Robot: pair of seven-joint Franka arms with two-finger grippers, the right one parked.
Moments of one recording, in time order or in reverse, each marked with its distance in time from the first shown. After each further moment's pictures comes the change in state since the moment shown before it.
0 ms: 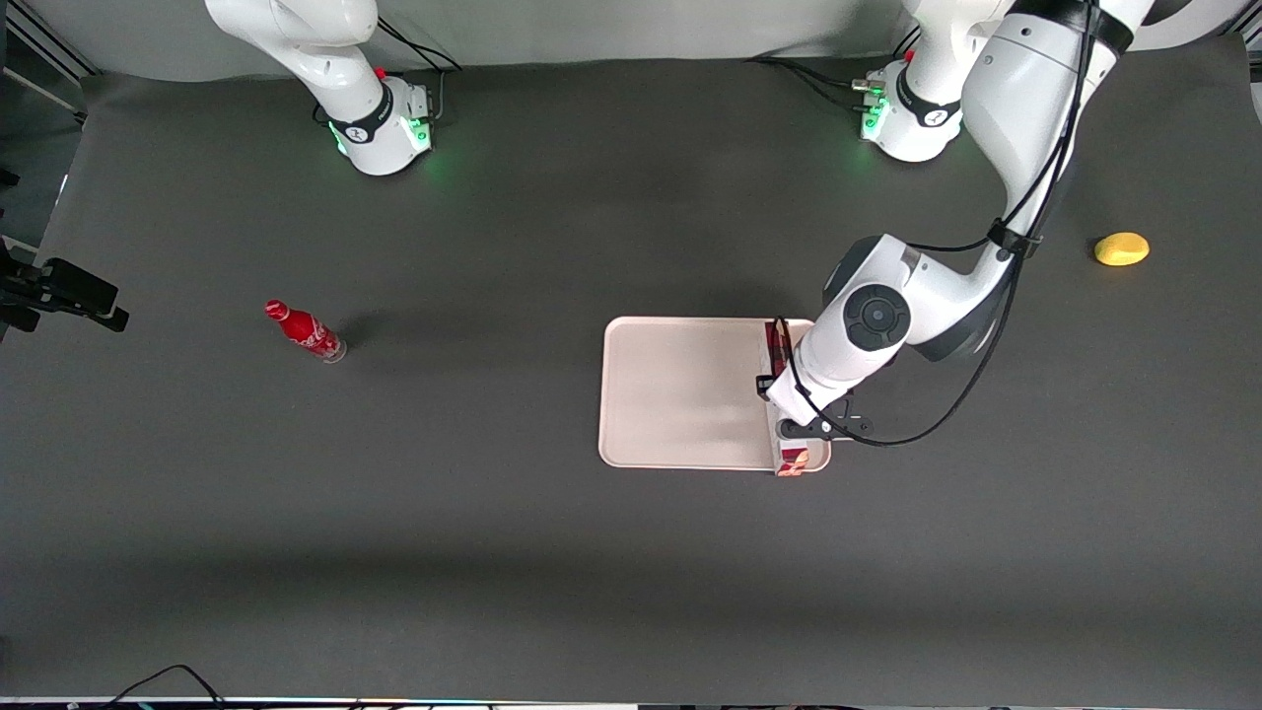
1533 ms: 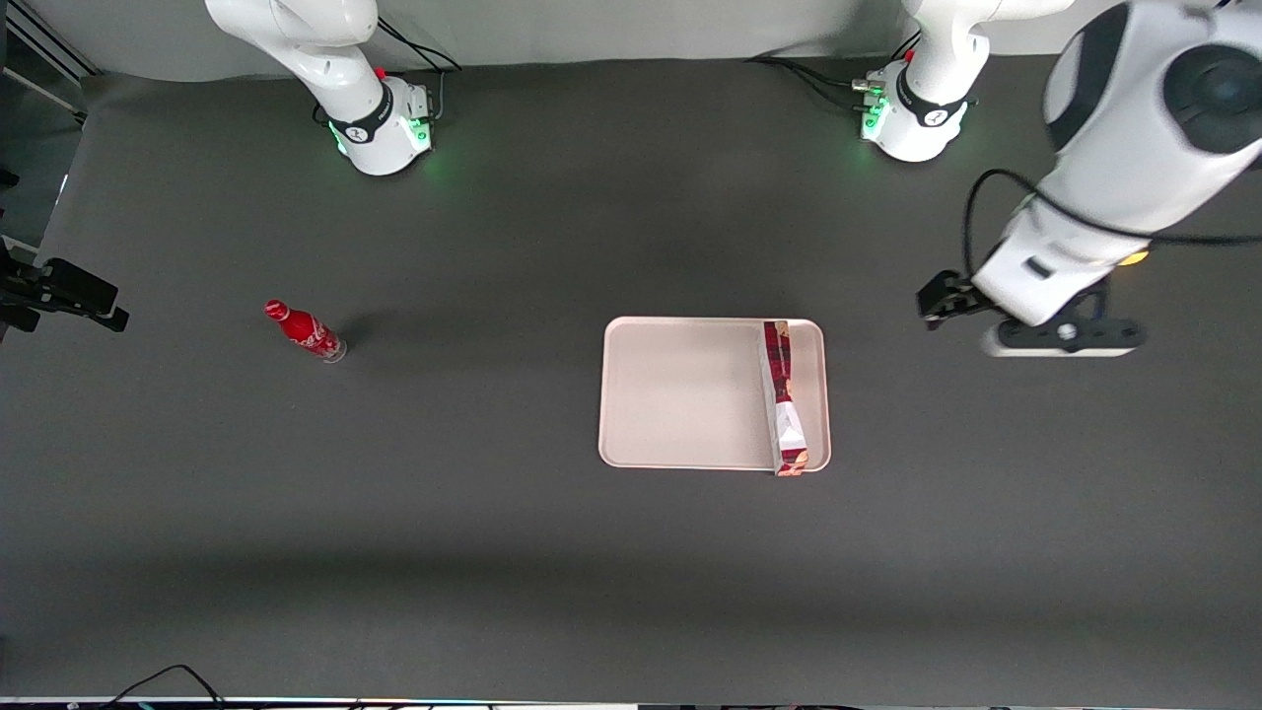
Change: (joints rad) arm 0.025 -0.511 0.222 0.133 -0.162 -0.581 0.368
